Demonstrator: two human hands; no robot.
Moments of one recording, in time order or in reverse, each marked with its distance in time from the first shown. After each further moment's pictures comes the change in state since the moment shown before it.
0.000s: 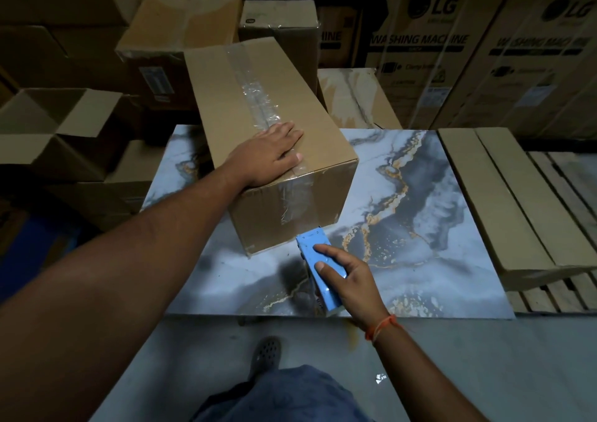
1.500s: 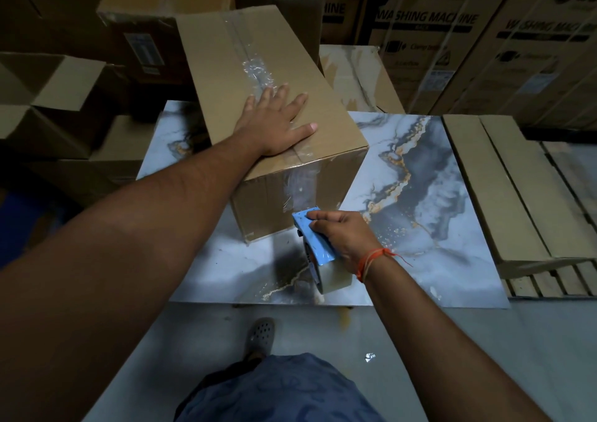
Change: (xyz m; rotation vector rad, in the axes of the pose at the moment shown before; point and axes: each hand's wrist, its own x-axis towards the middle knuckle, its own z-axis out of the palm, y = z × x) left_hand 0.040 -0.015 0.009 0.061 -0.004 -0.219; right_hand 0.066 -0.052 0.030 -0.074 0.125 0.359
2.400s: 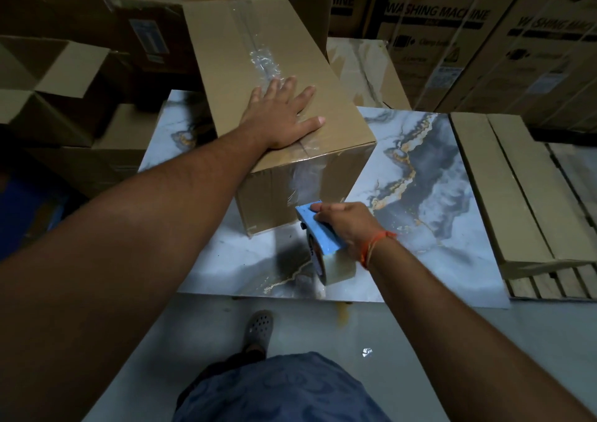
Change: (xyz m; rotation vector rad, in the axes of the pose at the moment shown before) left_hand 0.001 0.000 0.003 0.011 0.020 0.003; right_hand 0.002 -0.017 0.000 -0.066 0.005 0.050
